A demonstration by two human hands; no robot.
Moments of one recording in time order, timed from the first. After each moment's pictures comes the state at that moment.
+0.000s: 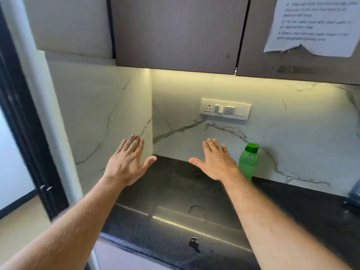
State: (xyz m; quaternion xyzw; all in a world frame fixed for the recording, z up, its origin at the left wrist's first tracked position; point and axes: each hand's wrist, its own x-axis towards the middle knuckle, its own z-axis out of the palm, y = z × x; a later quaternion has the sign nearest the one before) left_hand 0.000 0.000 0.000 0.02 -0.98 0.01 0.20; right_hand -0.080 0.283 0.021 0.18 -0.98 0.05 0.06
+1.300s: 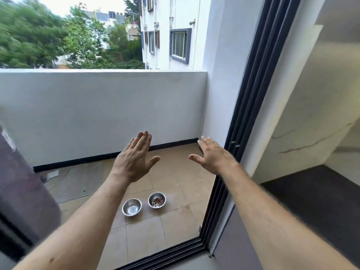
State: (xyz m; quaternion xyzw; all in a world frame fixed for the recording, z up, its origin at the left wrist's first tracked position) left_hand 0.422 -0.266 -0.090 0.40 -0.90 0.05 0.18; right_hand 0.159 -0.148 -0.051 0.63 -0.77 0.06 -0.03
